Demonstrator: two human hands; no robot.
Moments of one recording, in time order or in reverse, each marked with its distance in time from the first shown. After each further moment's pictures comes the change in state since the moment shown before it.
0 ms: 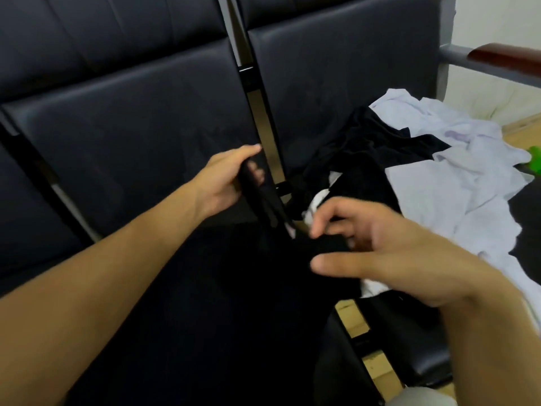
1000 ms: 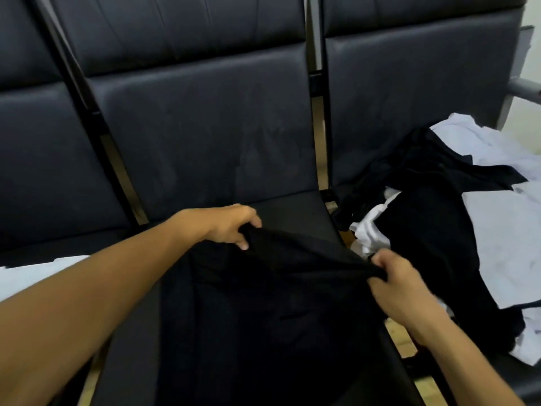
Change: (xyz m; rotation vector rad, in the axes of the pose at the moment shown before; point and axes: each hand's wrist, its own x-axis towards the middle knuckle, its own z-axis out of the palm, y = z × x) left_hand -0.003 -0.037 -0.158 1.522 -0.506 0.048; right_hand 0.049 0.084 0.051 -0.517 0.501 0.418
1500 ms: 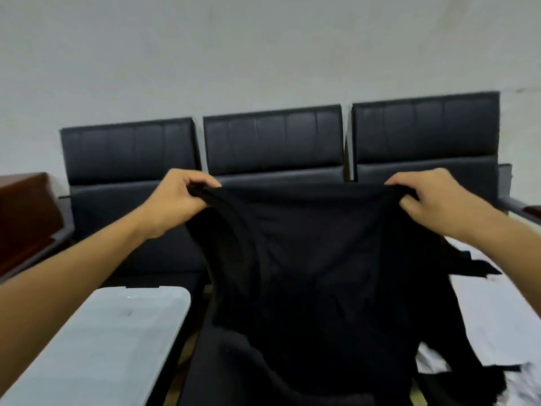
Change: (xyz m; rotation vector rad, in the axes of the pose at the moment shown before) left_hand -0.328 0.069 -0.108 -0.463 1.122 0.124; right_hand -0.083 -0.214 -0.169 -0.467 0.291 -0.942
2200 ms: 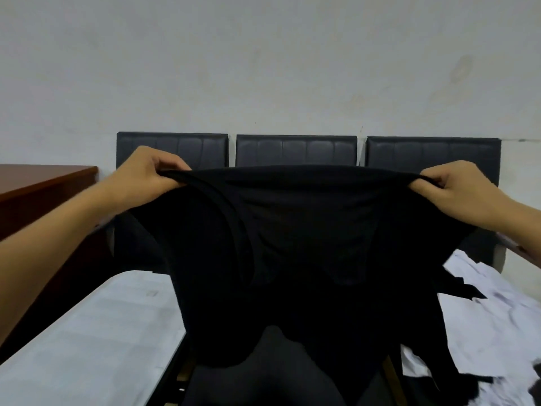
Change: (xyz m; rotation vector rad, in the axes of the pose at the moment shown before) left_hand -0.075 0.075 -0.108 0.194 0.113 -0.057; right_hand -0.005 -0.021 -0.080 0.157 0.055 -0.059
